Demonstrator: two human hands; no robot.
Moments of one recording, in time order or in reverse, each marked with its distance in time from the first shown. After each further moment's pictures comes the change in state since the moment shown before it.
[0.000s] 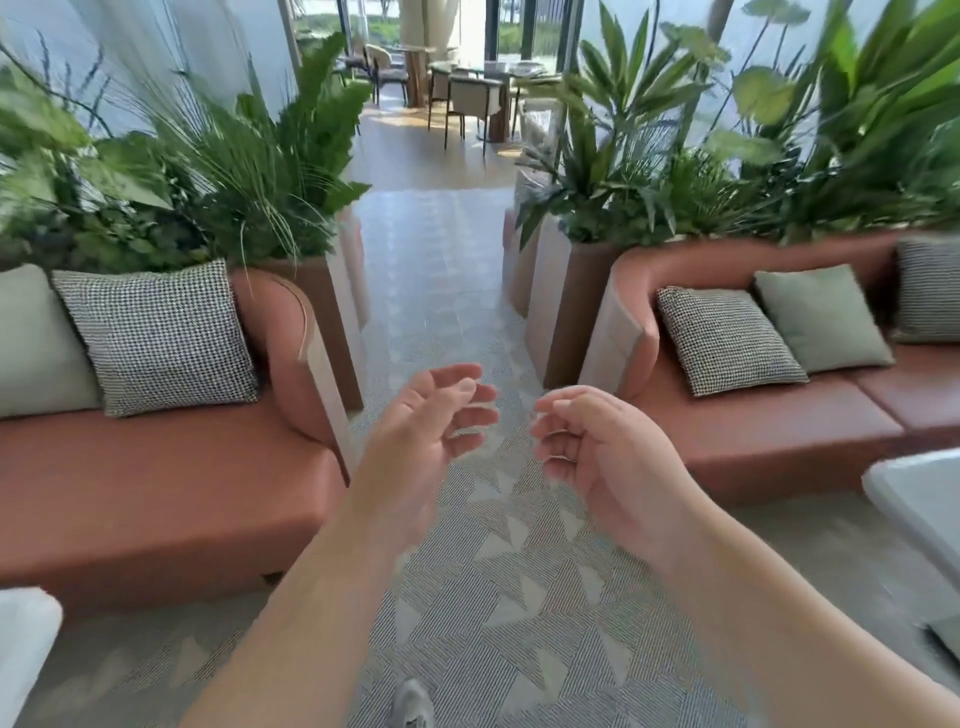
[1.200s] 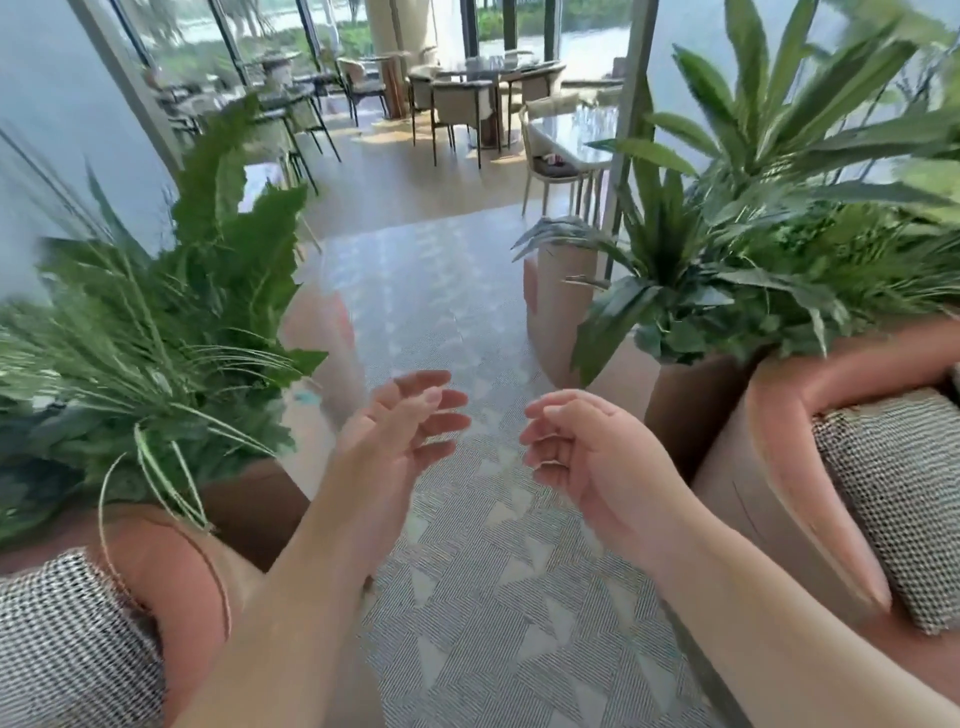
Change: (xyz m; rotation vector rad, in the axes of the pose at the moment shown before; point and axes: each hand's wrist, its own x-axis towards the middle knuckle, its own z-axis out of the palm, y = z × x) left_hand 0.697 0.100 -0.083 0.087 -0.020 0.023; right_hand 0.688 -0.129 0.020 0.104 0.006 -0.005
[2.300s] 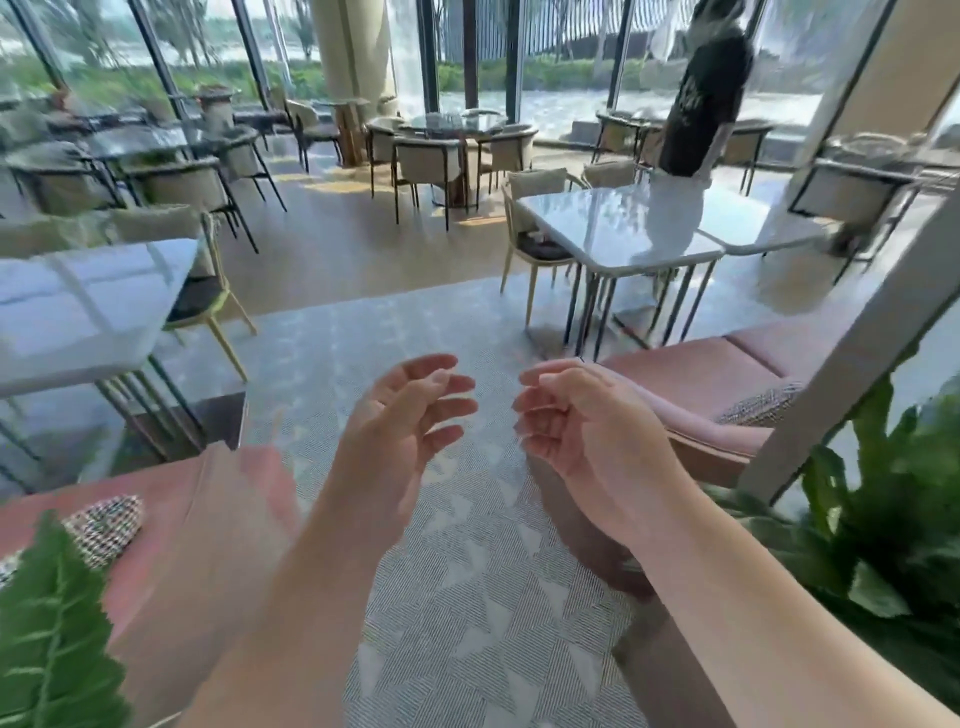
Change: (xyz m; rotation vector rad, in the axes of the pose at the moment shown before) left_hand 0.689 0.068 -0.080 -0.125 -0.115 0.047; right_hand 0.662 -0.148 0.072 0.023 0.088 -0.166
